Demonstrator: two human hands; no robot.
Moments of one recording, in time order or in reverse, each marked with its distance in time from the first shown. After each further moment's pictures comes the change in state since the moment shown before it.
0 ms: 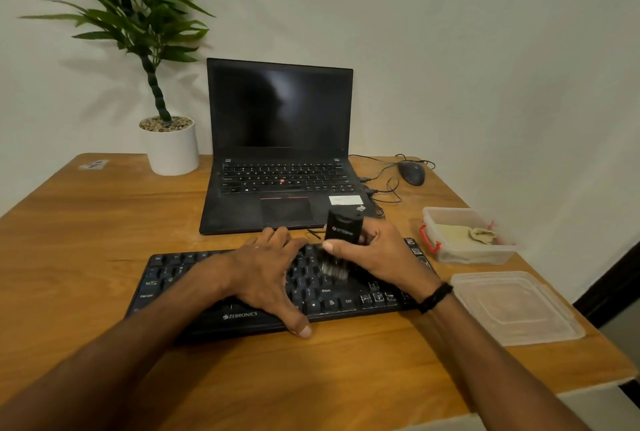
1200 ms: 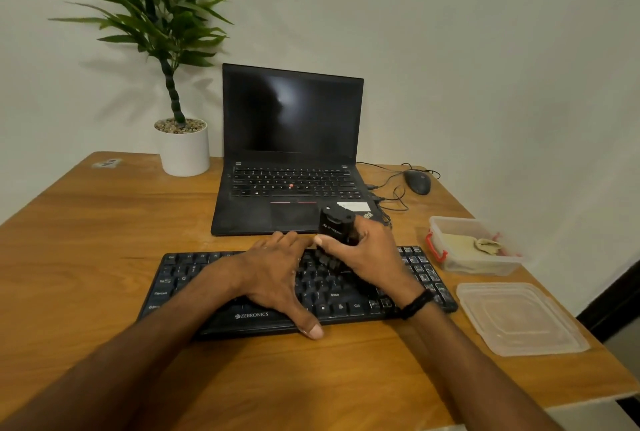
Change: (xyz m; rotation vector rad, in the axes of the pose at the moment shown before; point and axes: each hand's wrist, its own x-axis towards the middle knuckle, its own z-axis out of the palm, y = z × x) left_hand -0.005 -0.003 -0.002 -0.101 0.075 0.013; right_hand 0.014 -0.023 0.028 -0.120 0.183 -0.071
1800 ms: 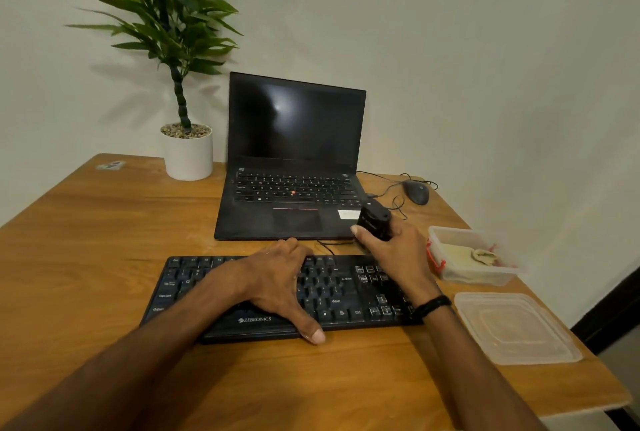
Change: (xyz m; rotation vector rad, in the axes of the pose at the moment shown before) left_hand -0.008 0.006 -0.004 -0.036 -0.031 -0.019; right_hand 0.006 0.021 -0.025 -0.089 0.275 0.128
